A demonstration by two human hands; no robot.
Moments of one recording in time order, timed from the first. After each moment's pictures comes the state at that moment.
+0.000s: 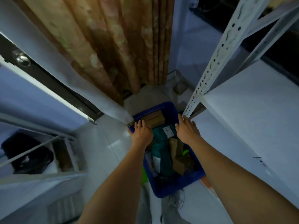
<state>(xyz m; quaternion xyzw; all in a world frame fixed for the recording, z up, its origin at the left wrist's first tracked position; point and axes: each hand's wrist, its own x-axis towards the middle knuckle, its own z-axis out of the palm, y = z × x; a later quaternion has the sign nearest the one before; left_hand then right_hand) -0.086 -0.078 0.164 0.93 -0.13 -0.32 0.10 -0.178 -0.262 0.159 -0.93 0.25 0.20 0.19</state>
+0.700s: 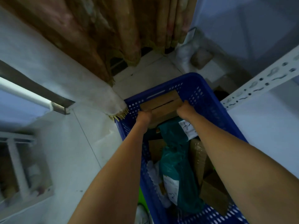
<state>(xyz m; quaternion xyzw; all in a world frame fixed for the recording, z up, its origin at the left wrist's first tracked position) 0.096 -0.125 -0.272 0.78 0.18 -0.44 0.41 0.030 -0.292 -0.265 -0.77 0.44 0.23 0.40</state>
